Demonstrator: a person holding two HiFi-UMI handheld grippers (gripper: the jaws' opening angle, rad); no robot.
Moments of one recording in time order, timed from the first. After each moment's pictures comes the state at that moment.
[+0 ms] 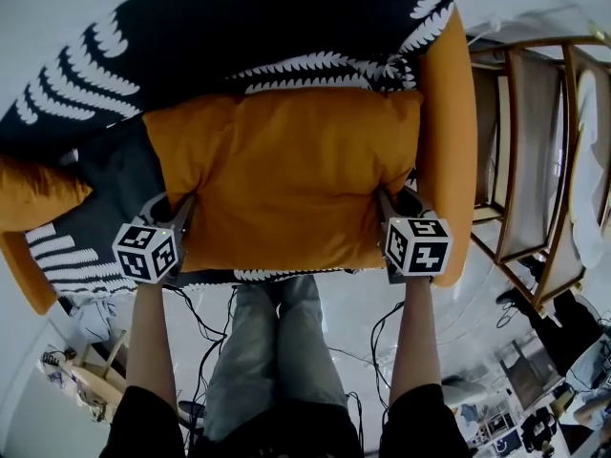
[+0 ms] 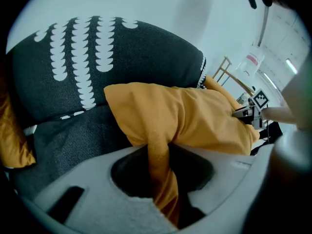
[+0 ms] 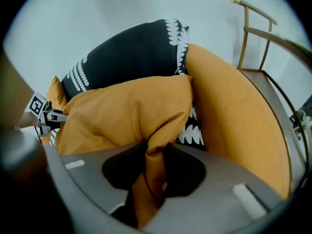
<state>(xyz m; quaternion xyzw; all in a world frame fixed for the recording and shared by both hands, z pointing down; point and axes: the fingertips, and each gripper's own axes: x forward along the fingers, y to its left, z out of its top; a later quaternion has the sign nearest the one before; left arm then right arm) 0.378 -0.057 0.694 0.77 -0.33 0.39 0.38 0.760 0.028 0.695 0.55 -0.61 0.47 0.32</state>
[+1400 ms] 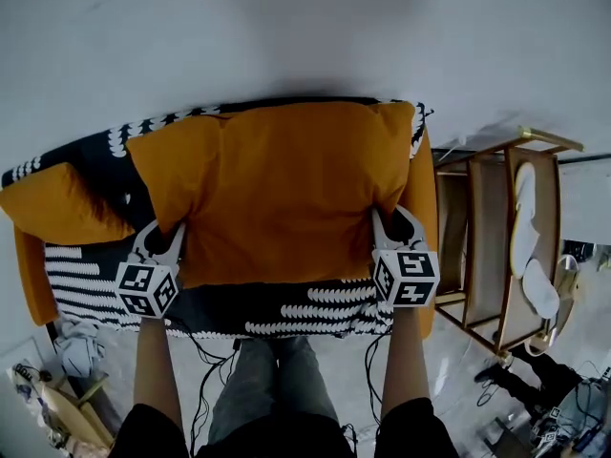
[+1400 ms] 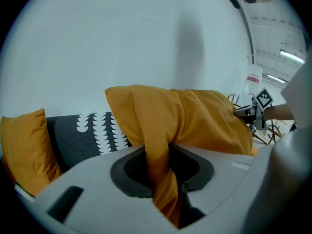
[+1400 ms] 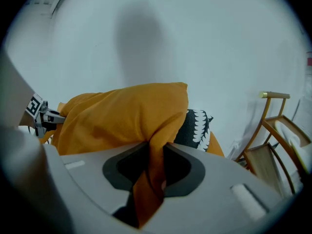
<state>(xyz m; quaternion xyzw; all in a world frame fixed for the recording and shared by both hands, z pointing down) 0.326 -0.158 0.475 0.81 -0.47 0.25 0.23 0.715 -0.138 0.469 0.60 -0.72 0.25 0.23</state>
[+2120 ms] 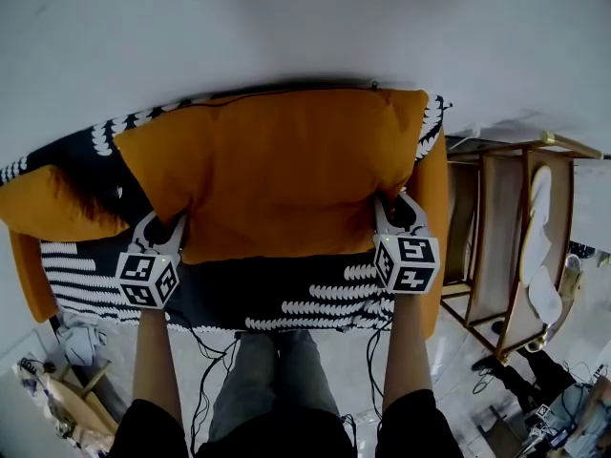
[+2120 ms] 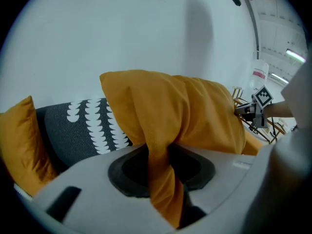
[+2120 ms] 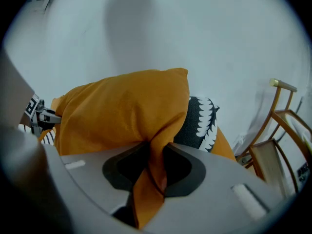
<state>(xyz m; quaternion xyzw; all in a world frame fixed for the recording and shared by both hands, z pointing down) 0.325 -0.188 0.528 0.80 -0.46 0.29 0.26 0.719 -0.177 0.524 0.60 -0.71 0.28 0.26</state>
